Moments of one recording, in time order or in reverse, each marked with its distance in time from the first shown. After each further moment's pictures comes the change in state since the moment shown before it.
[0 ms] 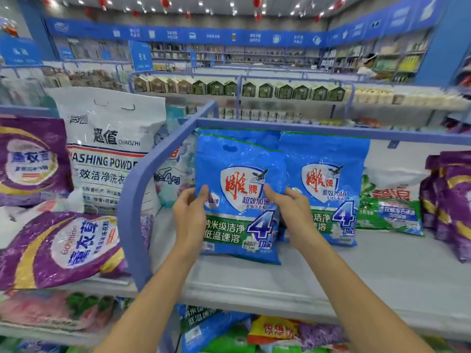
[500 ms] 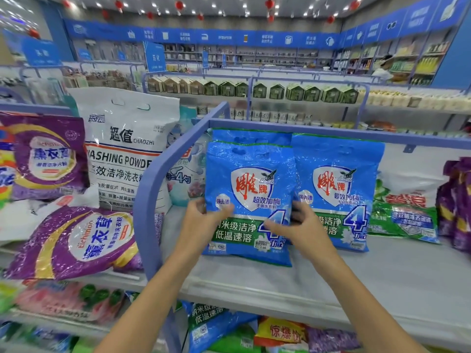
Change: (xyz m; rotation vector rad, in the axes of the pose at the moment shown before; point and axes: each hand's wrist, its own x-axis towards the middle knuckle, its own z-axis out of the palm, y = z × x) left_hand -0.018 0.009 -0.029 0.154 -0.292 -0.120; right_hand -0.028 0.015 -0.021 -0.376 -0.111 -0.024
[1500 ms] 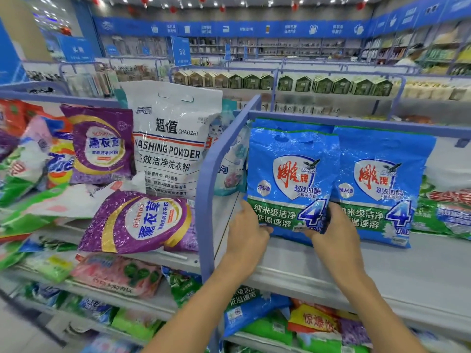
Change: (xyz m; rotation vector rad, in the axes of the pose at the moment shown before) left_hand -0.012 -0.039 0.002 0.762 0.040 0.182; right_hand -0.016 0.030 0.037 -0.540 0.299 -0.242
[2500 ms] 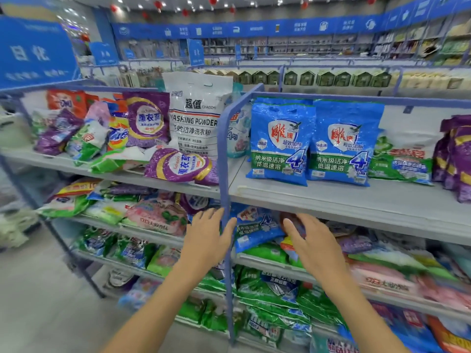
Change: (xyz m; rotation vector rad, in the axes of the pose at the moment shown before) left_hand -0.226 -0.063 -0.082 0.415 0.009 0.078; right_hand -0.211 -0.010 -0.070 -0.195 -0.267 -0.085
